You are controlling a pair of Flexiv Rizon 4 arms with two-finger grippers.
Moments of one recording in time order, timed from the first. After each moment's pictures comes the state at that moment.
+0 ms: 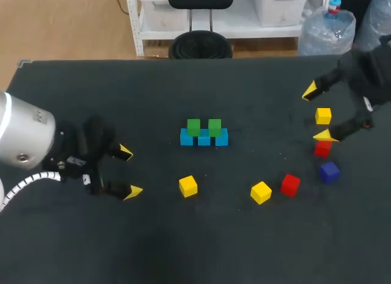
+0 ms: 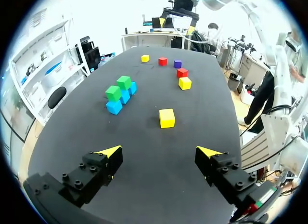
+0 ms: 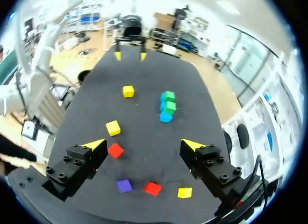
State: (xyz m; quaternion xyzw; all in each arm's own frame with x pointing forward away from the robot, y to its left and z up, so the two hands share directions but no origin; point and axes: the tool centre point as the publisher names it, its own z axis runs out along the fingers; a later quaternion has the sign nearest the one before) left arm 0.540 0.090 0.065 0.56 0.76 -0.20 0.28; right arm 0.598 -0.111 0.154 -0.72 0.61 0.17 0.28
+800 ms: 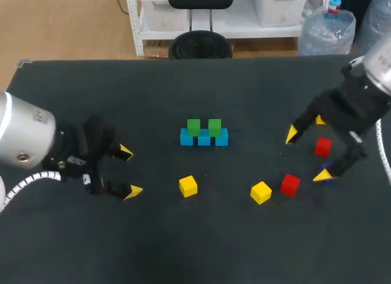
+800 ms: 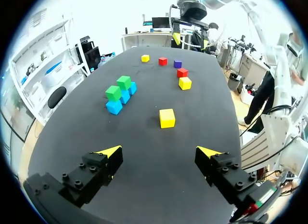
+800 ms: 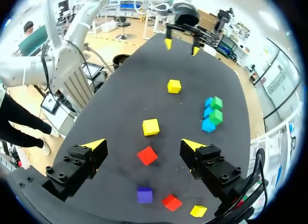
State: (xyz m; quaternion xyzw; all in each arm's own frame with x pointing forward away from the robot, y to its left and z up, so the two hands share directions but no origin) left arm 0.540 0.090 0.066 0.56 0.76 -0.20 0.28; right arm 0.536 -0.089 0.100 -0.82 0.51 0.19 0.18
